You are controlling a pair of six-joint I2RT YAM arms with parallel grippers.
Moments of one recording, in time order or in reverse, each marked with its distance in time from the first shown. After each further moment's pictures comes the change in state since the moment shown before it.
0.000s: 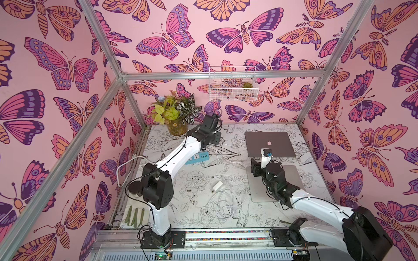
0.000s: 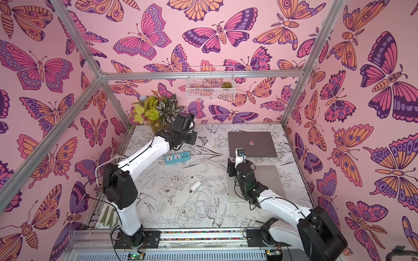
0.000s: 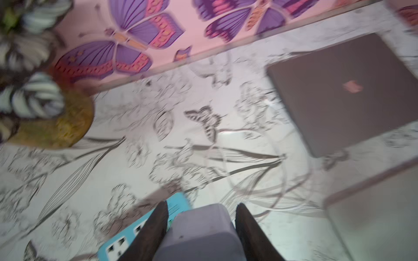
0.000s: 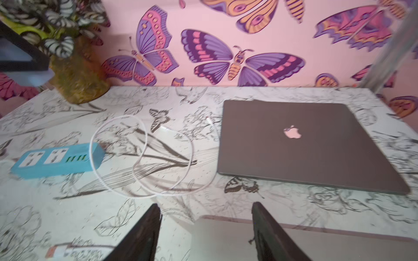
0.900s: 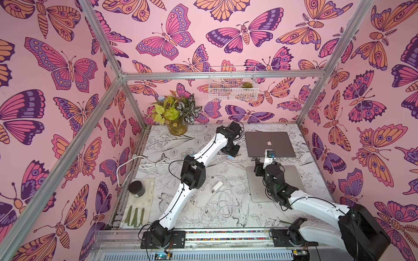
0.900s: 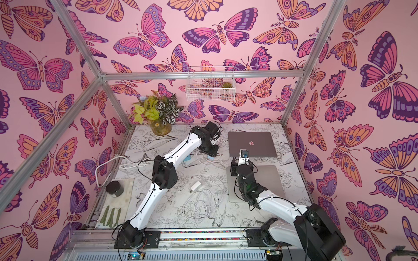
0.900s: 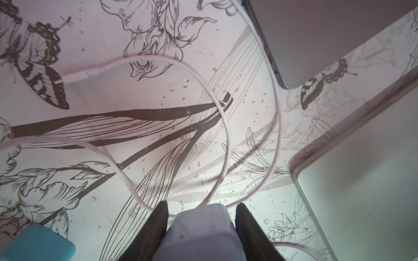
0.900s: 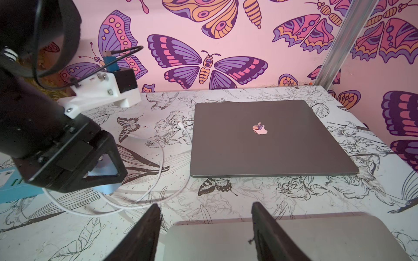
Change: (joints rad) left arm -0.064 0.697 0.740 -0.570 0.252 0.000; right arm 0.000 0.054 -0.011 0.042 0.100 0.013
